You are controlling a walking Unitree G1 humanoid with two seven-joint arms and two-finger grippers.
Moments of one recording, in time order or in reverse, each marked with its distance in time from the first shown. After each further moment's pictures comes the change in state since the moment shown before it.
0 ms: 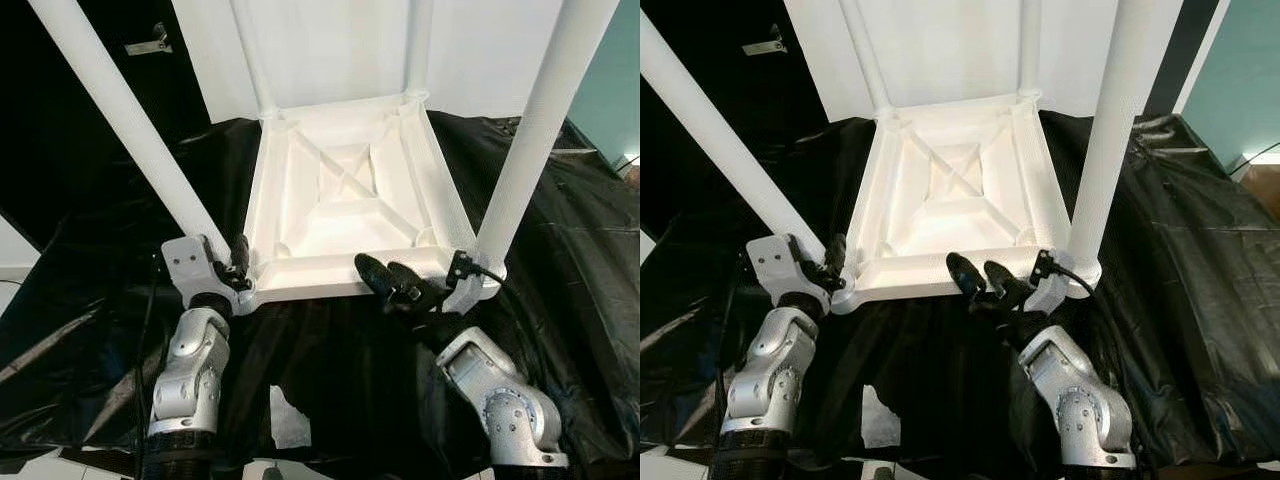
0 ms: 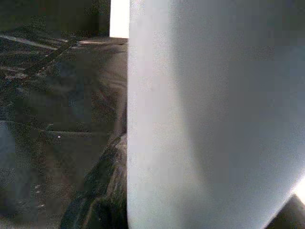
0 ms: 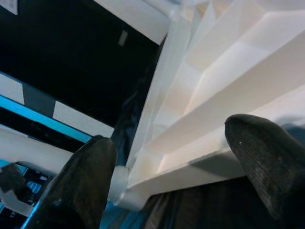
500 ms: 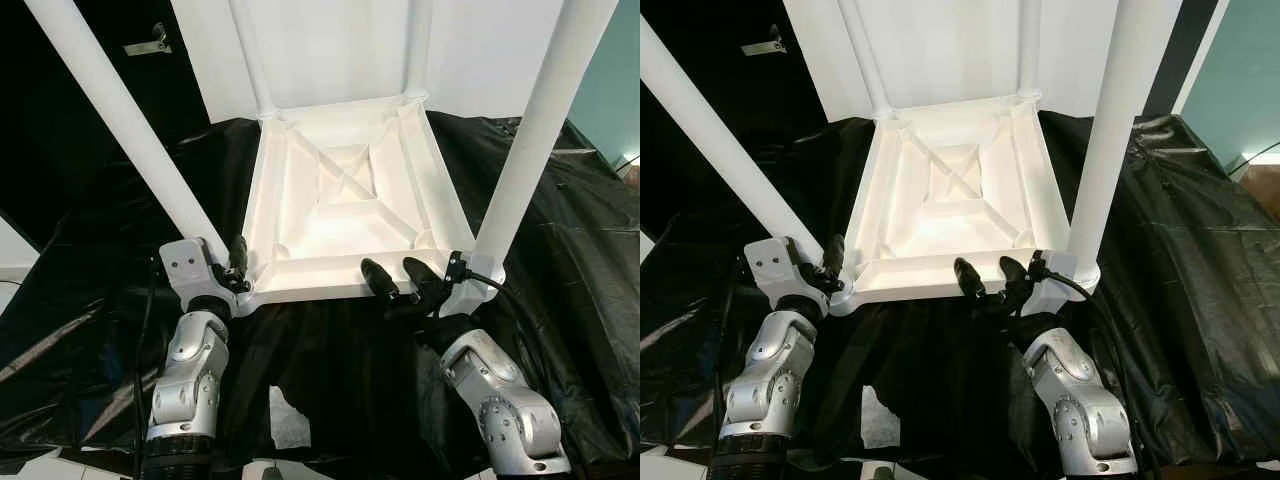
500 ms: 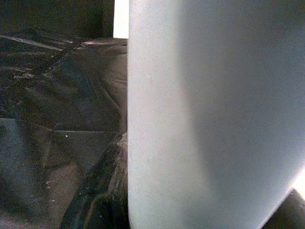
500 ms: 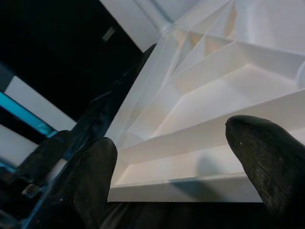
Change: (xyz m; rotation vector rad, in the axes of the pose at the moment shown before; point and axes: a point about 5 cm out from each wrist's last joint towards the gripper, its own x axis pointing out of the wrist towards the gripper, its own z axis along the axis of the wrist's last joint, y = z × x) left arm -0.005 0.002 -0.003 0.008 0.002 0.003; right arm -0.005 0.013 0.014 -0.298 -0.053 -0.040
